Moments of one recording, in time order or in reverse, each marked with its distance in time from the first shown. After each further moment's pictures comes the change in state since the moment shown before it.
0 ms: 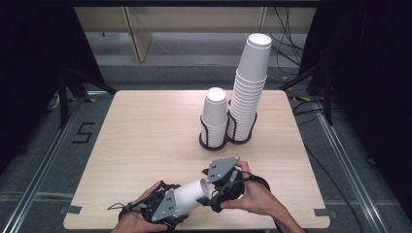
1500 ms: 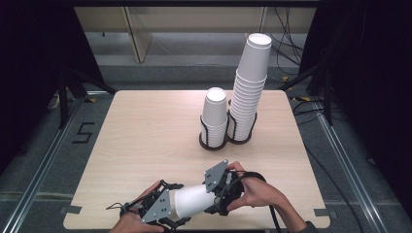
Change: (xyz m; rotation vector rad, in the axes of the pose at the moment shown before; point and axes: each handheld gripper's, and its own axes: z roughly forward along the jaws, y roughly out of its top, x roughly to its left) left arm 0.003 -0.004 -0.008 -0.237 -0.036 -0.019; right arm -0.013 -0.014 0.022 0.156 0.211 -0.183
